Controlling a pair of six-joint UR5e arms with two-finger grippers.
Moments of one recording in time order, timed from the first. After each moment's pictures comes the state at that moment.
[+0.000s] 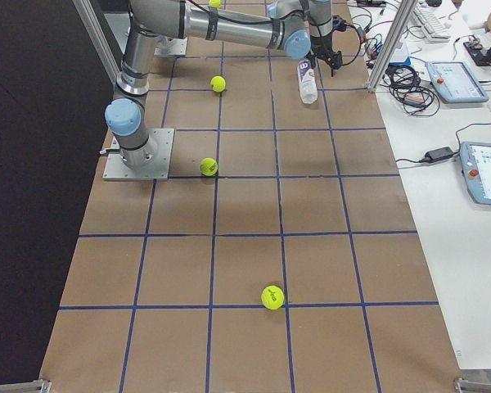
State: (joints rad) left arm -1.51 -2.04 -1.39 -1.27 1.34 -0.03; right arm 1.65 -1.17 1.36 -1.98 -1.57 -0.60
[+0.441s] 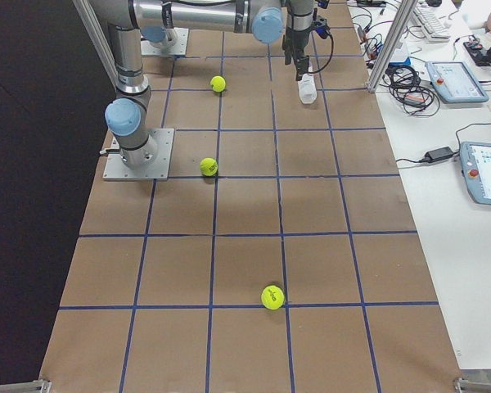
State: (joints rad) left arm -1.51 -2.15 -1.42 -1.18 1.09 -0.04; right arm 1.55 -1.41 1.47 -1.64 -1.57 -0.25
